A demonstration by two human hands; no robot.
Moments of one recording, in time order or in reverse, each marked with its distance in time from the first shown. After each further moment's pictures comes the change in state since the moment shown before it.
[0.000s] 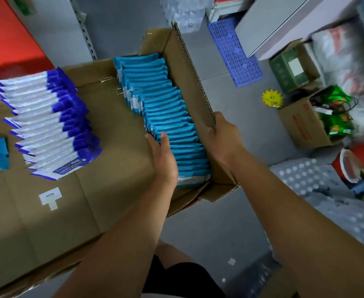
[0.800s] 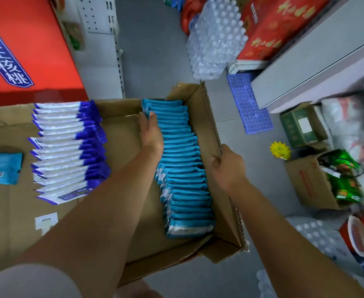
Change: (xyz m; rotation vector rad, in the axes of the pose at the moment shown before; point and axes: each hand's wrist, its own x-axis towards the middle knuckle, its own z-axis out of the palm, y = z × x) left_hand 0.156 0.104 -0.007 0.040 0.116 0.035; right_hand 0.050 -0.040 -0.013 -0.049 -0.023 -0.023
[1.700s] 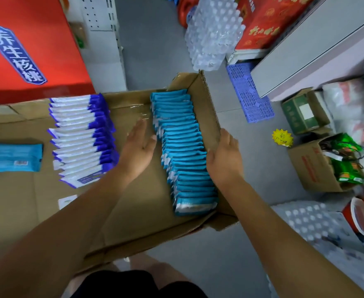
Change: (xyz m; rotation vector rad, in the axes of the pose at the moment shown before) left_hand -0.104 0.017 -0.086 0.974 -0.178 0.442; right_hand -0.050 -0.003 0.014 -0.062 0.155 -0.106
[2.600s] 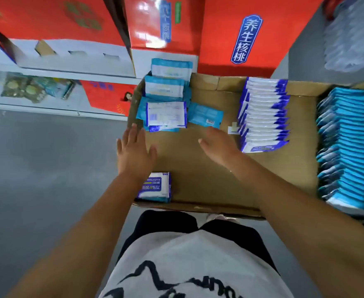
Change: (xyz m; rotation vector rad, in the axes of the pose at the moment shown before) left_hand -0.249 -0.256 -0.330 0.552 0.279 -0.468; right_hand -0.146 -0.377 0.195 -0.014 -0.515 -0.521
